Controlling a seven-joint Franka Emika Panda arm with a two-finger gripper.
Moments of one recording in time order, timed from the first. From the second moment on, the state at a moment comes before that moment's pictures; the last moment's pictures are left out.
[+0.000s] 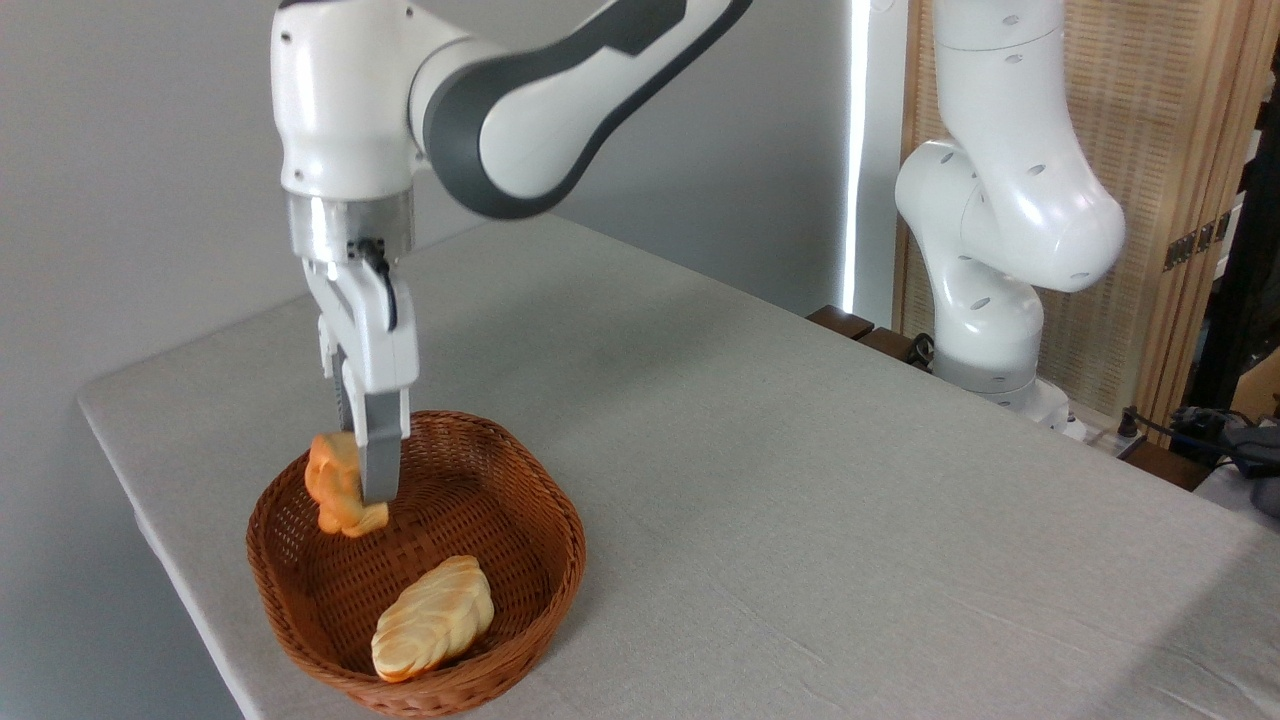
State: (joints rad) arm -0.18 0.15 -0.05 -1.78 0.01 2.16 0.73
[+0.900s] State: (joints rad) arm -0.17 -0.18 -0.04 -1.96 -0.04 1.81 0.69
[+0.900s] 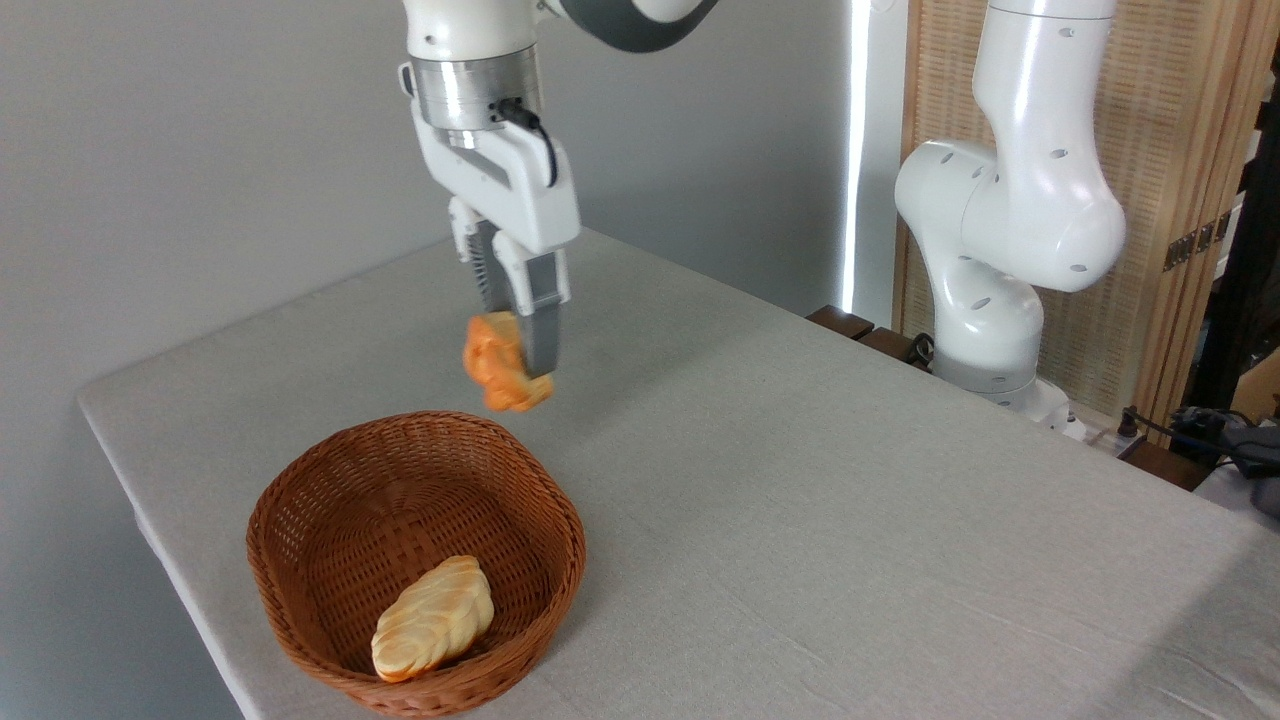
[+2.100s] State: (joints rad) arm -0.29 -0.13 -0.05 -2.11 -0.09 1.78 0.63
